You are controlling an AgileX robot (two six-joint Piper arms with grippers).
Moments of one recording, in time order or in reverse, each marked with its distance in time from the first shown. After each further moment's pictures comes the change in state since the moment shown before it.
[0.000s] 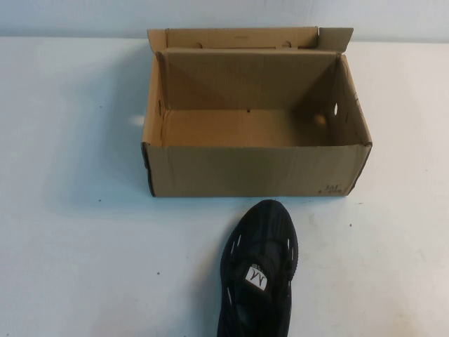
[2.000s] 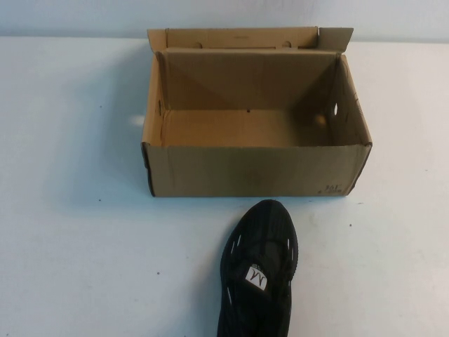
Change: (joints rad) right arm -0.002 0.240 -0.871 -0.033 0.100 0.312; left arm 0.000 0.216 -0.687 -0.063 -0.147 -0.016
